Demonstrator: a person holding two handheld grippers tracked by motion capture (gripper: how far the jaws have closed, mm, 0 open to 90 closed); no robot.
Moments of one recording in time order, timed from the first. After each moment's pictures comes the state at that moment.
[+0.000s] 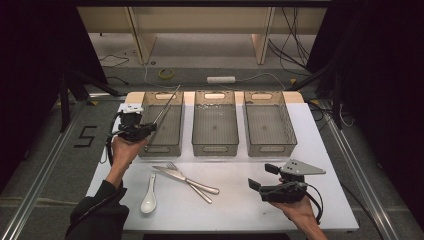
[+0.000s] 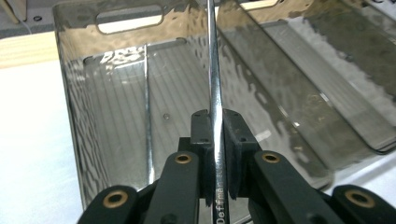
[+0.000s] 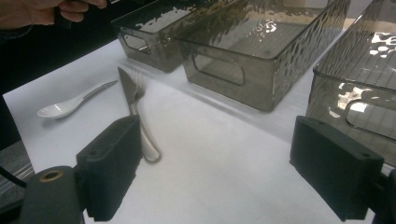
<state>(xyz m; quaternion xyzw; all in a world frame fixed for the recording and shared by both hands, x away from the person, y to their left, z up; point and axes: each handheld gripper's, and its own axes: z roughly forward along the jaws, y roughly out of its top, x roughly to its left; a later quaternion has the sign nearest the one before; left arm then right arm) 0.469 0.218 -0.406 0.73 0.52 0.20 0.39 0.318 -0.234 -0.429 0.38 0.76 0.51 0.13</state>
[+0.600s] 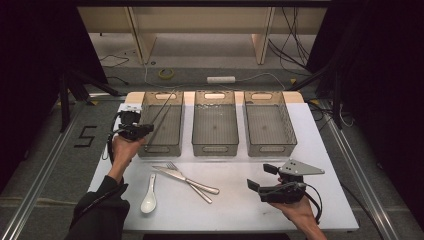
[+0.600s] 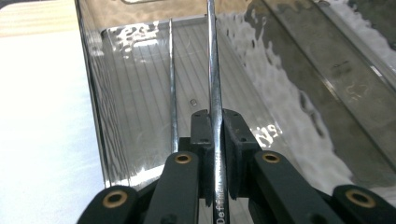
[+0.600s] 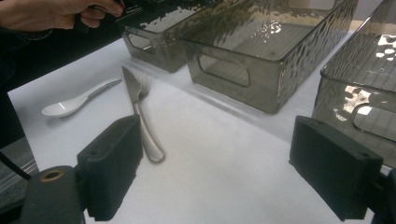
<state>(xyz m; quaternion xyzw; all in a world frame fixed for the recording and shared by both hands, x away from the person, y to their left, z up) 0.489 0.228 -0.426 0.72 0.56 0.19 0.36 0.317 -0.231 -0.428 0.37 0.77 0.51 0.13</state>
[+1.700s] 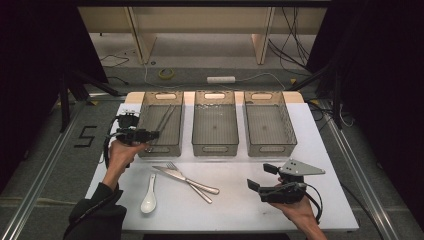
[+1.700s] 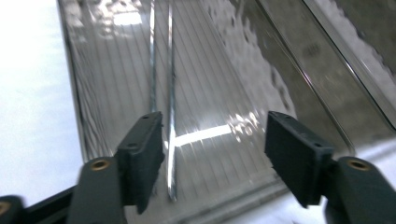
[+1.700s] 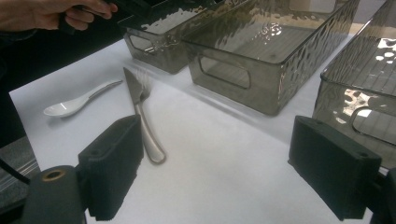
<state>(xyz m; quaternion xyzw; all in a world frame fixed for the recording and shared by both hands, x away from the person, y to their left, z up) 0.466 0.227 -0.416 0.73 0.57 0.13 0.35 0.316 -0.231 -0.425 0.37 0.77 0.51 0.14</state>
